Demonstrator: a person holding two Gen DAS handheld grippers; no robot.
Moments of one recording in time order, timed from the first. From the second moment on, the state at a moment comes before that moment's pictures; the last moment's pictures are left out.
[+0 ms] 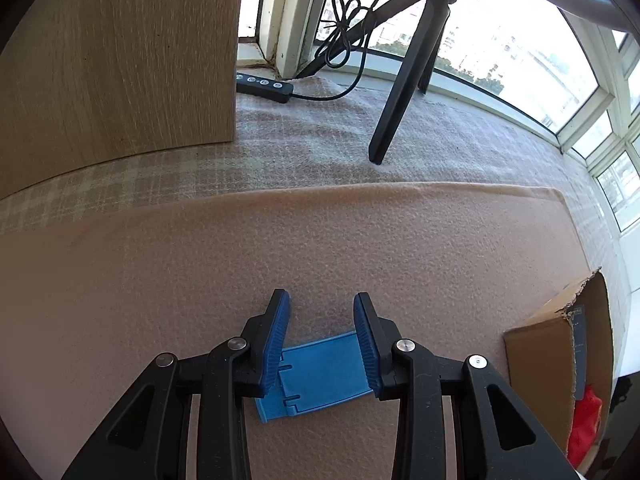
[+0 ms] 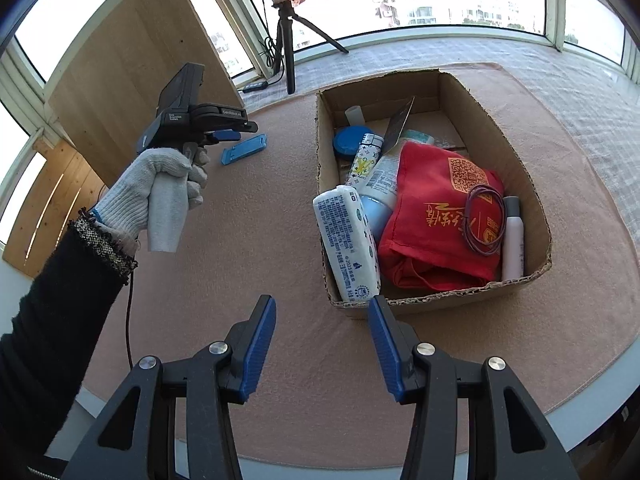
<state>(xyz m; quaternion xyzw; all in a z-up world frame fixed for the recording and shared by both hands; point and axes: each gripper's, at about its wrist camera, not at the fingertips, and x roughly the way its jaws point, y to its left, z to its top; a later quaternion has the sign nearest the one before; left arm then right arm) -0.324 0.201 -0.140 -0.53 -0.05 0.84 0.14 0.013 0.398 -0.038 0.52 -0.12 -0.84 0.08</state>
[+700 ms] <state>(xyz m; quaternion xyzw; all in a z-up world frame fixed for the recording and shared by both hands) -0.222 0.198 -0.131 -0.52 0.05 0.83 0.19 -0.003 0.372 -0.032 0.51 -0.12 -0.84 0.11</state>
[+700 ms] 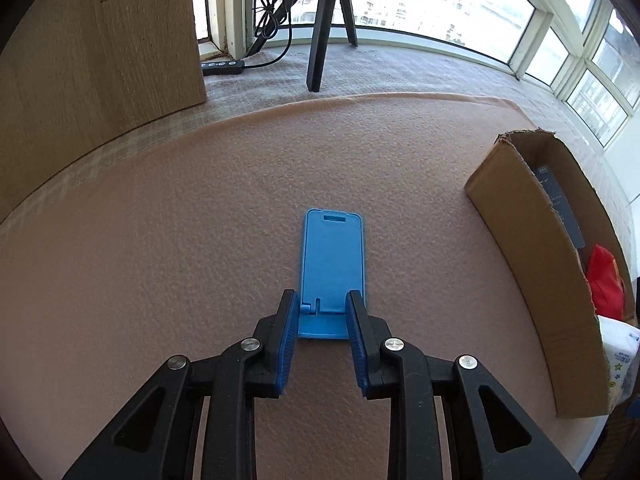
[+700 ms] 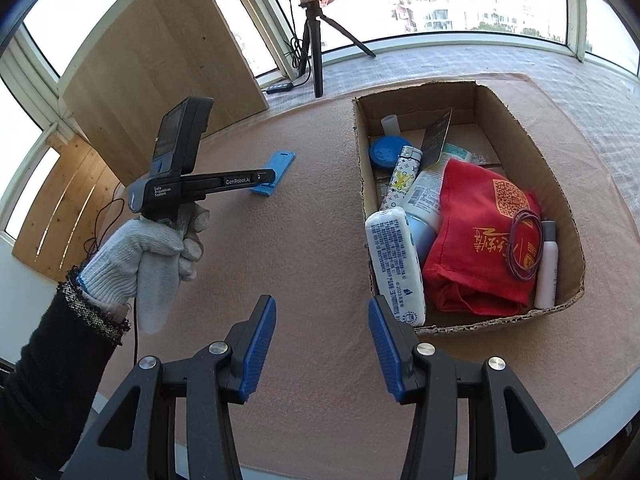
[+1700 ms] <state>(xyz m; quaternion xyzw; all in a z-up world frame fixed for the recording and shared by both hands) -0.042 0.140 -0.128 -0.56 -0.06 0.79 0.24 -0.014 0.306 -0.059 0.53 -0.12 -0.82 0.18</state>
